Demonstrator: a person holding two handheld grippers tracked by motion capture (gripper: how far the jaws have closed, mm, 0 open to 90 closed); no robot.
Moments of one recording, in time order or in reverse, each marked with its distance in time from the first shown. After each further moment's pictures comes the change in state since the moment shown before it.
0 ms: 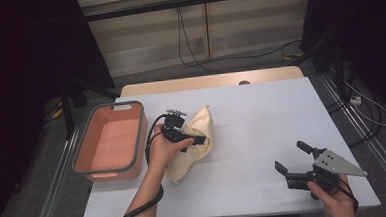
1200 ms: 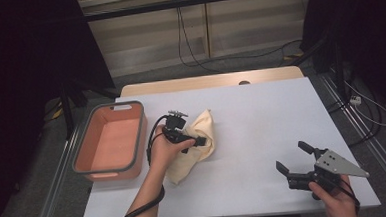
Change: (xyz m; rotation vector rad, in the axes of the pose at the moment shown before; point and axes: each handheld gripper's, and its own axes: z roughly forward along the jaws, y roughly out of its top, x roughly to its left) left arm 0.001 -0.002 0.005 0.014 0.017 0.002; right arm -0.001 0.000 -0.003 -0.001 -0.007 0.002
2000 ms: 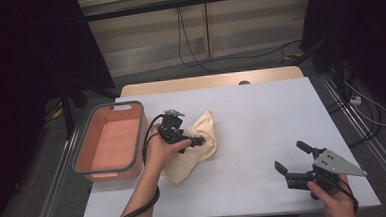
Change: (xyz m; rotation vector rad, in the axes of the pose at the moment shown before) left arm -0.003 -0.001 -0.019 -0.039 -0.007 0.034; right arm 0.001 0.000 0.003 0.003 0.007 -0.006
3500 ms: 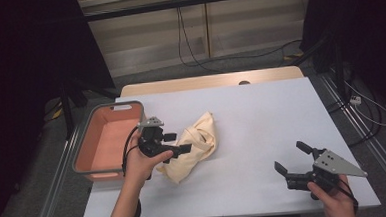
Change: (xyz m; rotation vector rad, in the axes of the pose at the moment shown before) left arm -0.003 -0.035 -0.053 -0.167 -0.085 0.041; right arm 0.001 0.001 -0.001 -0.003 0.005 0.003
